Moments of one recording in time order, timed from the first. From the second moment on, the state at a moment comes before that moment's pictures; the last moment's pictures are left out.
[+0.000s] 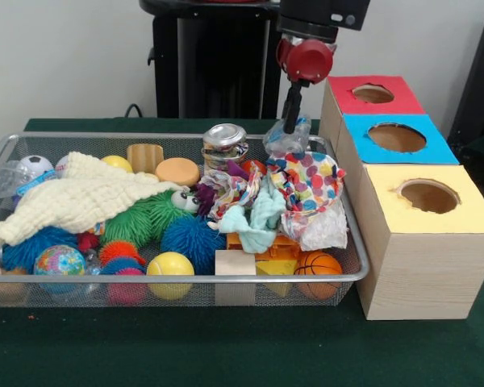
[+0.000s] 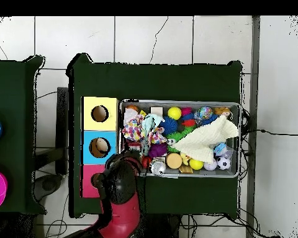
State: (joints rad) arm 0.75 -0.04 -0.83 1.96 2.18 0.66 1.76
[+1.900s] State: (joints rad) arm 0.60 -0.43 -0.83 1.95 1.67 0.60 1.76
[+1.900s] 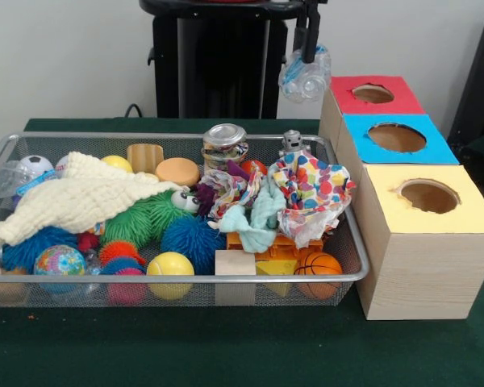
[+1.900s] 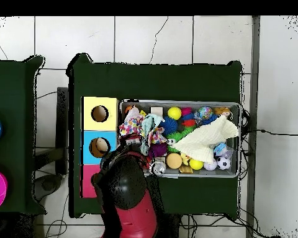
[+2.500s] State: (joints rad) arm 0.60 -0.45 -0.73 1.94 1.68 0.48 1.76
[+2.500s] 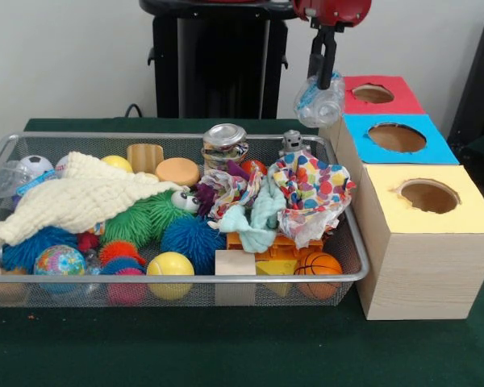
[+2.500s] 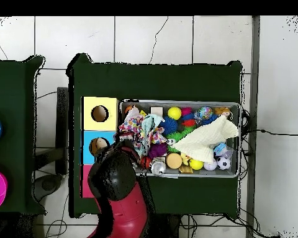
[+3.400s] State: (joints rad) arm 0.54 -0.55 -0.67 1.94 1.57 0.47 1.81
